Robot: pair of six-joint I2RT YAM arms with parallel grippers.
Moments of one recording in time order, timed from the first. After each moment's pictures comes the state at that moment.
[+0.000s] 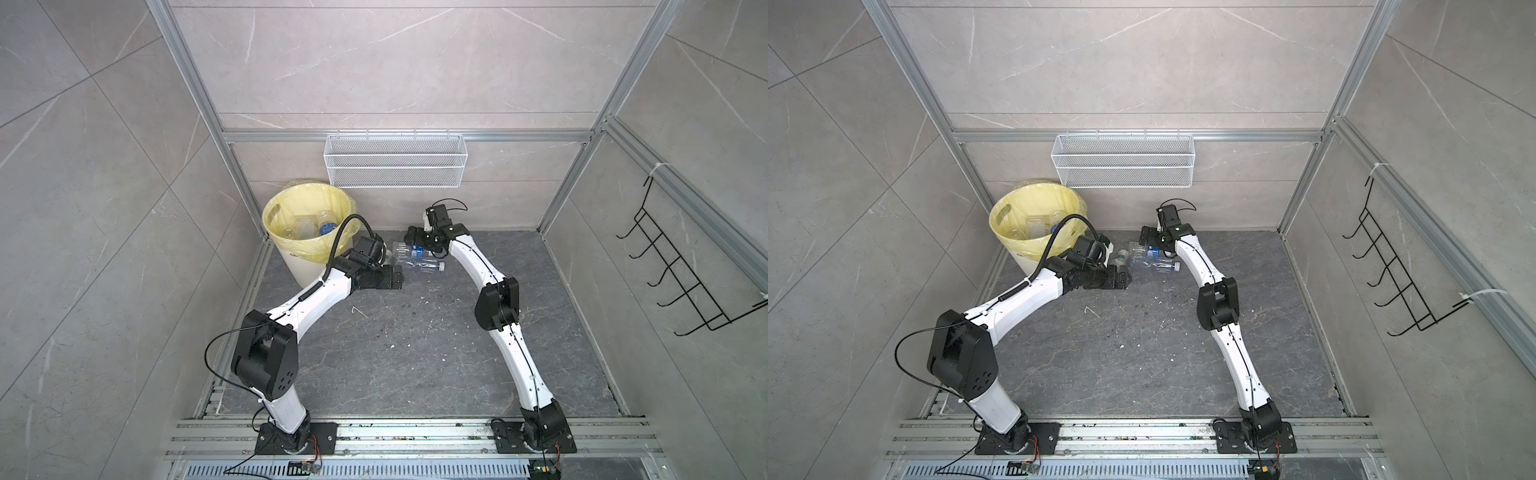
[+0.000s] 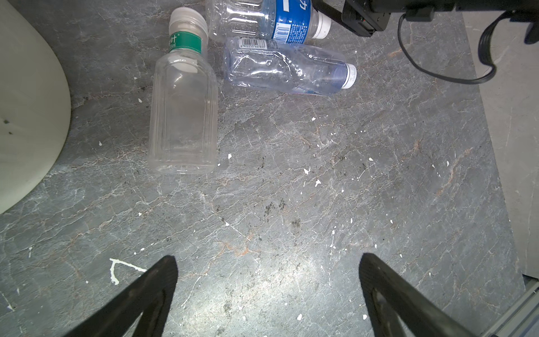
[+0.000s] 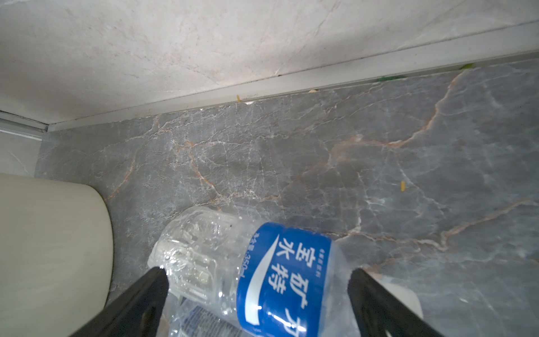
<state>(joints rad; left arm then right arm) -0.53 1.70 1.40 -0.59 0.14 -0.39 0.36 2.73 2.70 -0.78 -0.16 0.45</state>
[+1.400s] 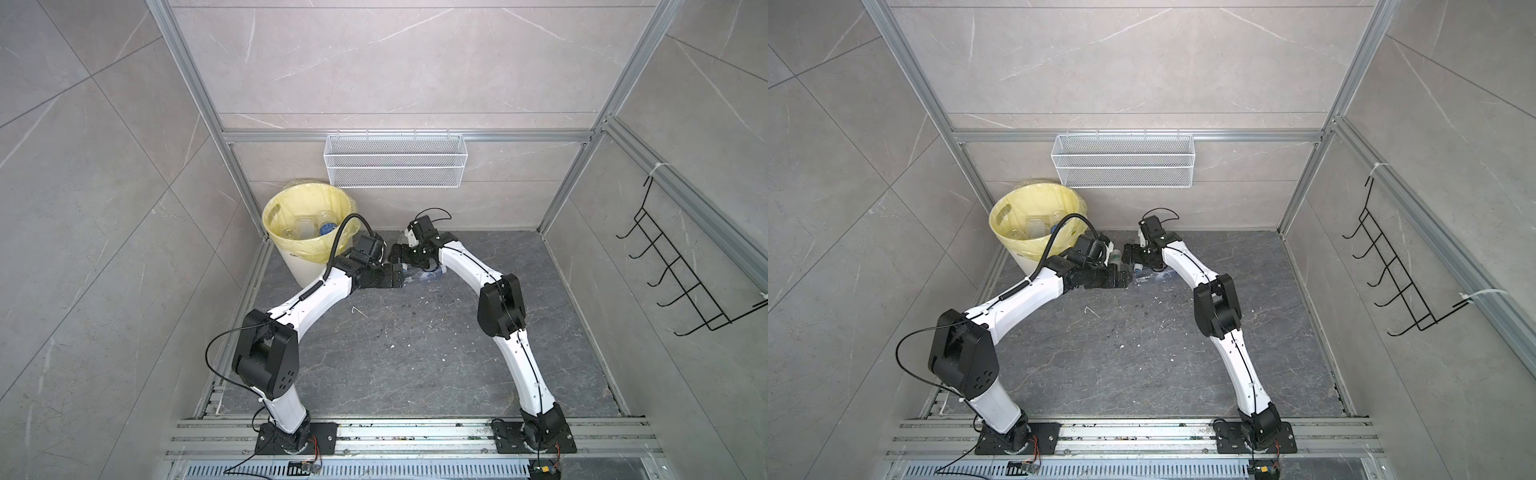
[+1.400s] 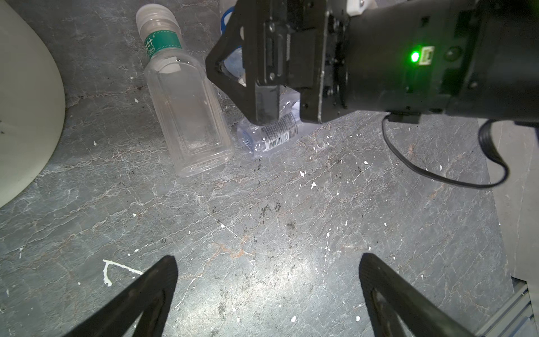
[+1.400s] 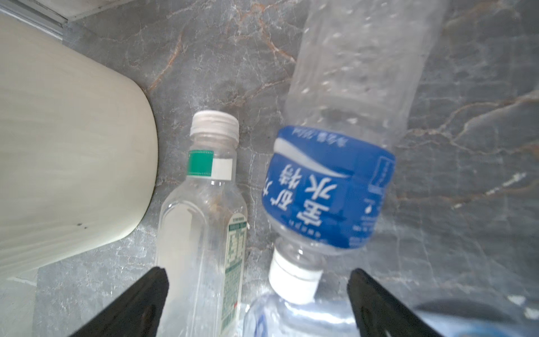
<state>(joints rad) -0.53 1.71 1.41 -0.59 0.15 -0.42 0.48 2.49 2.27 -0.72 -0.26 0.45</state>
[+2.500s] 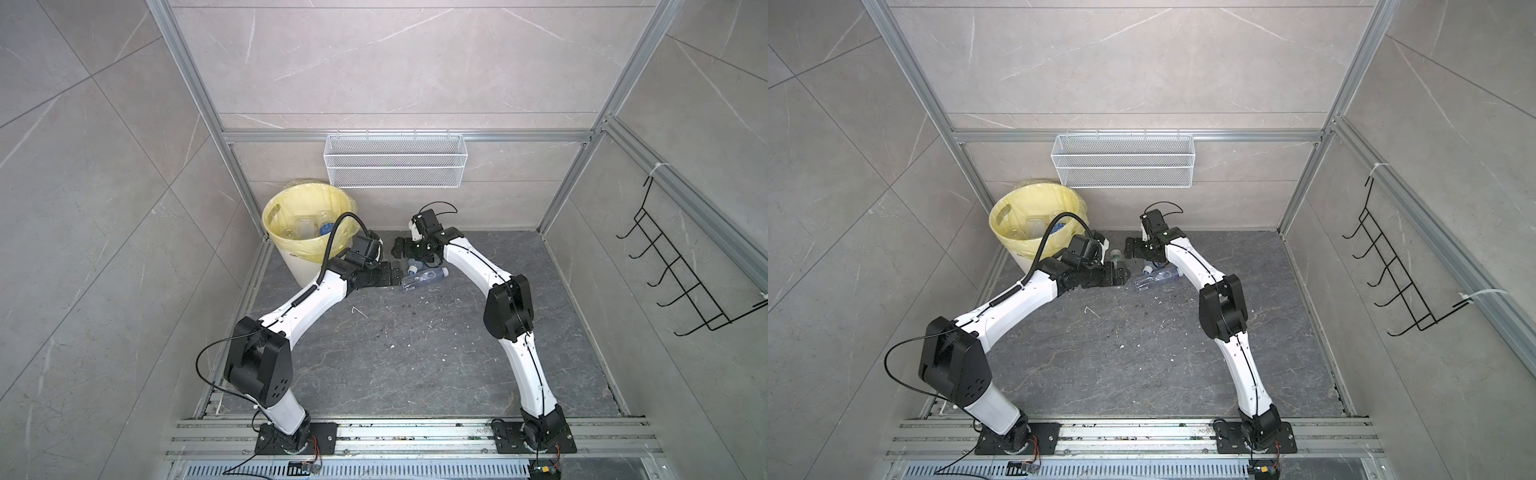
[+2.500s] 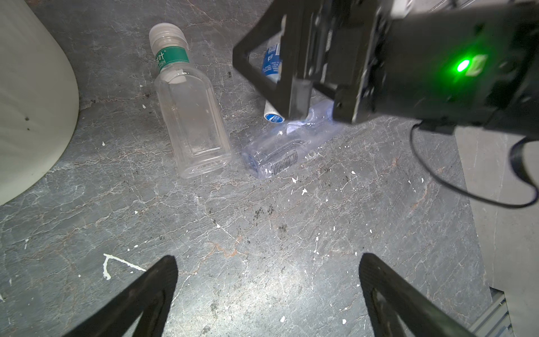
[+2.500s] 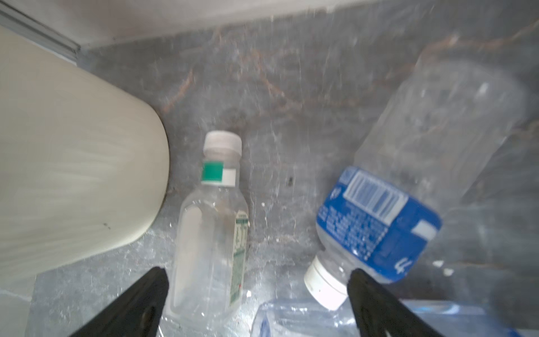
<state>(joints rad) -0.53 1.65 1.38 -0.56 0.14 -0.47 0.48 2.41 2.28 -0.74 -0.15 0.44</state>
